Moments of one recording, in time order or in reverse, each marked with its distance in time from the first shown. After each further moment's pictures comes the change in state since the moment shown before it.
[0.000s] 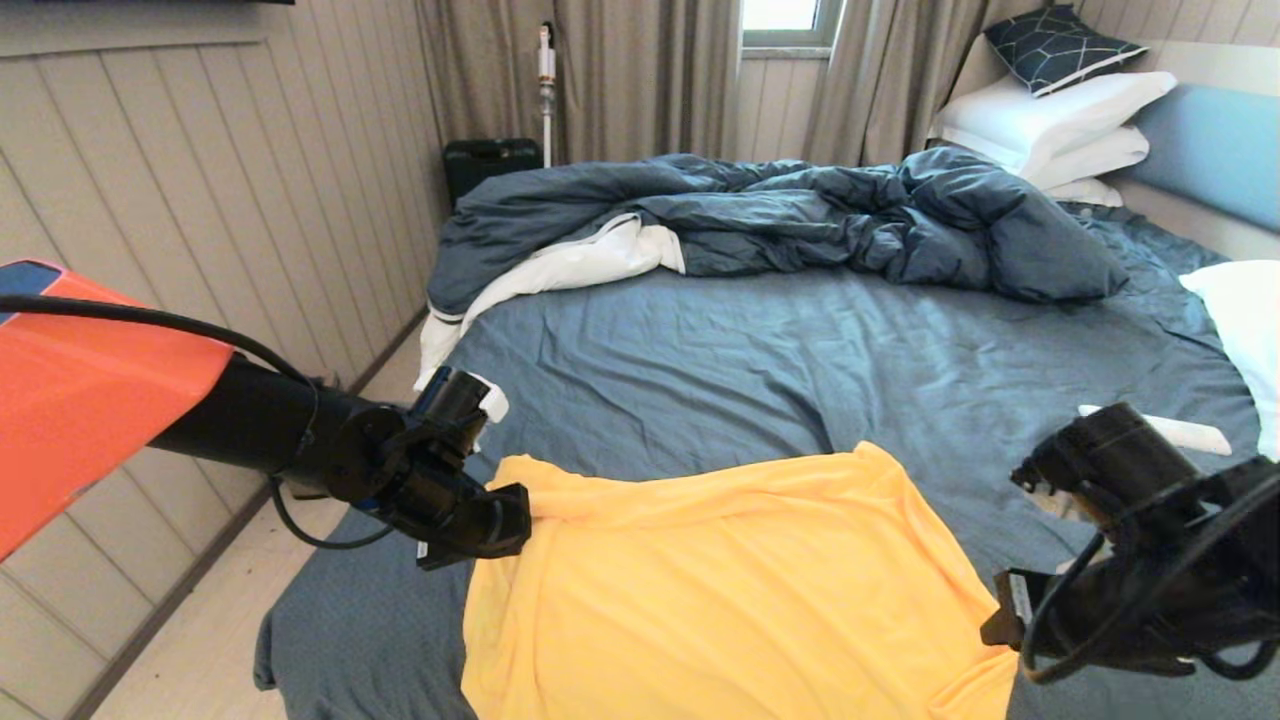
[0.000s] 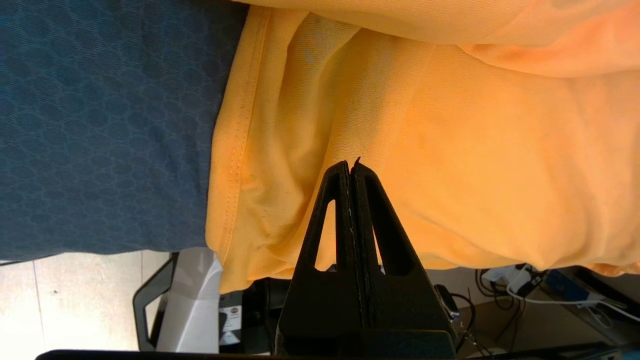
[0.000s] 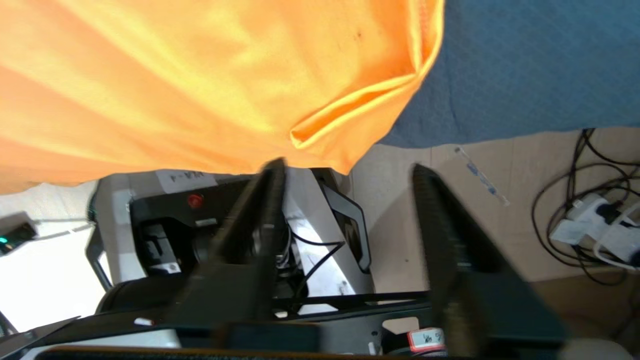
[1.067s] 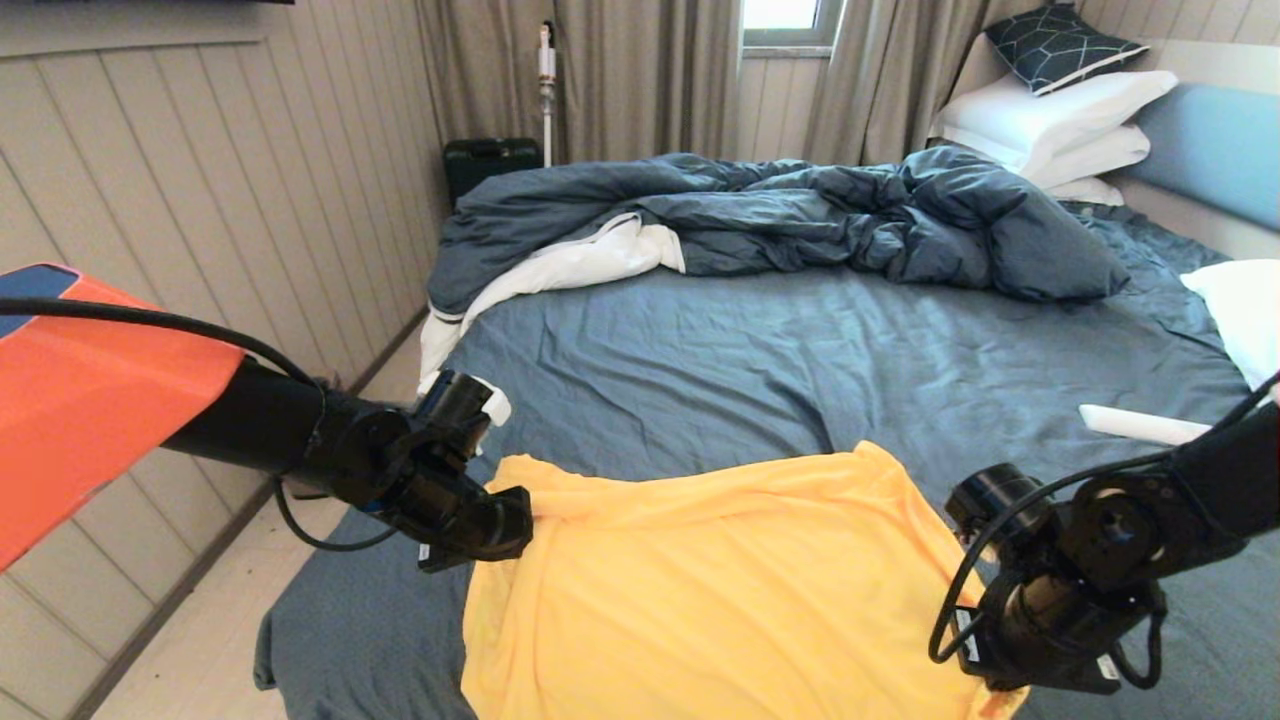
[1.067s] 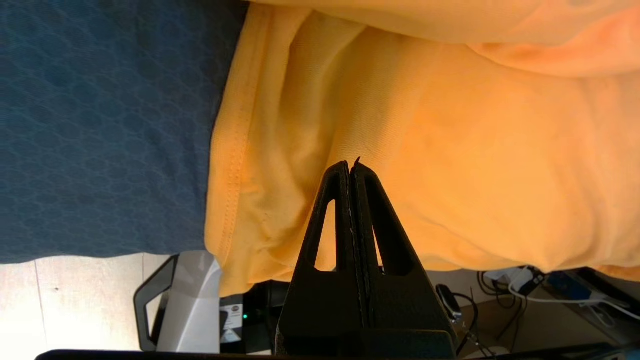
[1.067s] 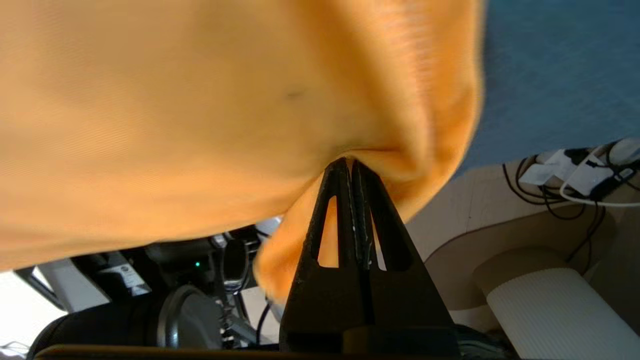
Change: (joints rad) left arm -0.002 0.013 -0.002 0.000 -0.001 0.000; right arm -0.114 0.340 0.054 -0.175 -0.023 -0.061
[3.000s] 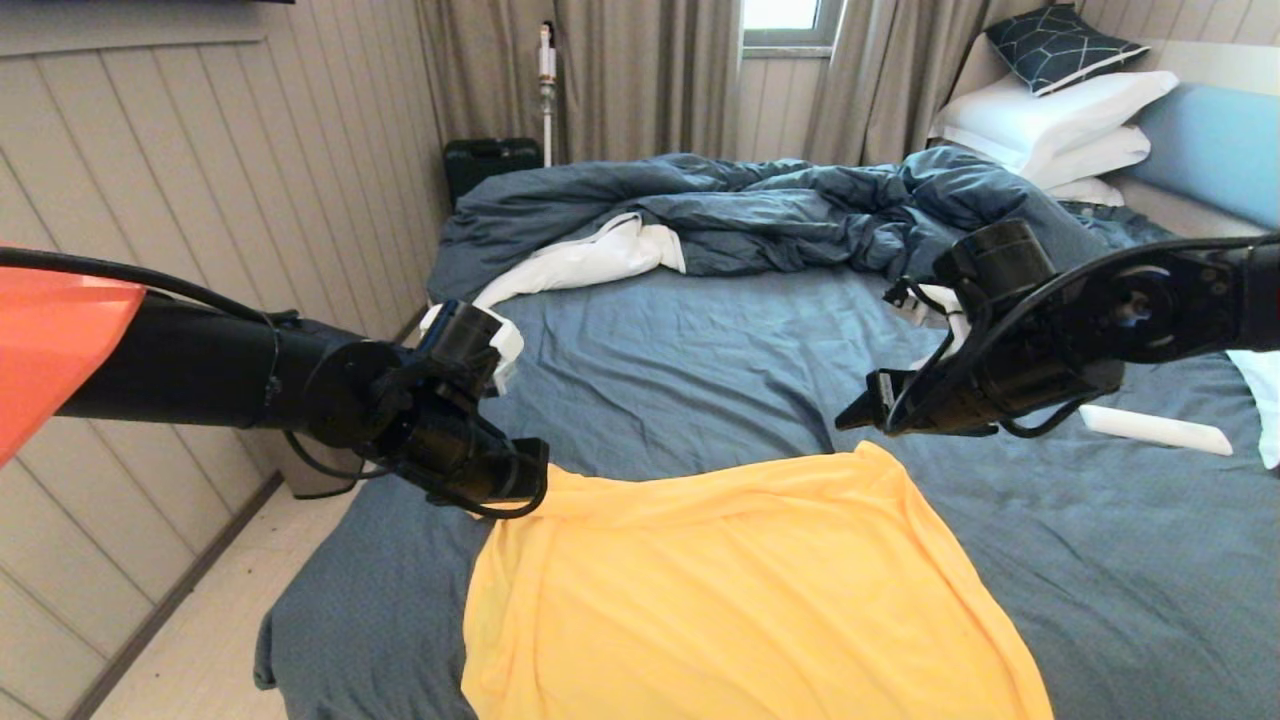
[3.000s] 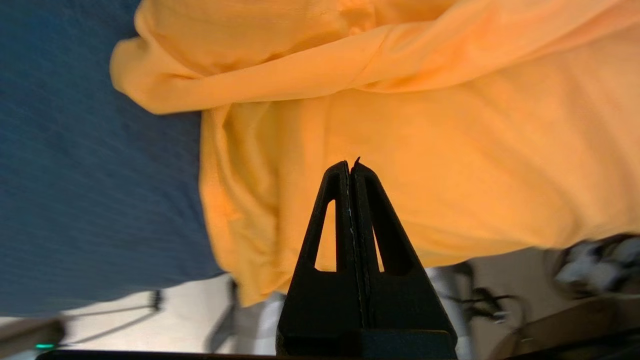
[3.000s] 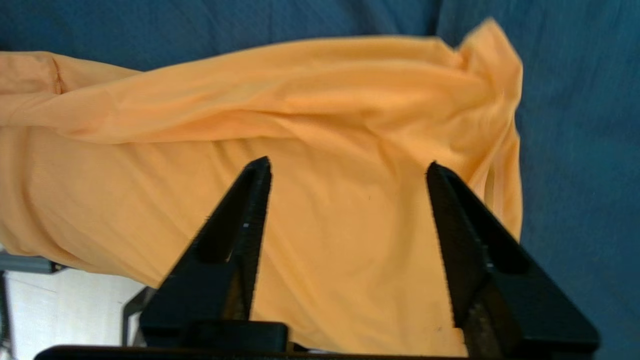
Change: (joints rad) left arm -0.052 -0.081 -0.168 0.127 0.084 0.221; right arm 0.055 -0.025 -0.683 0.128 0.227 -0.233
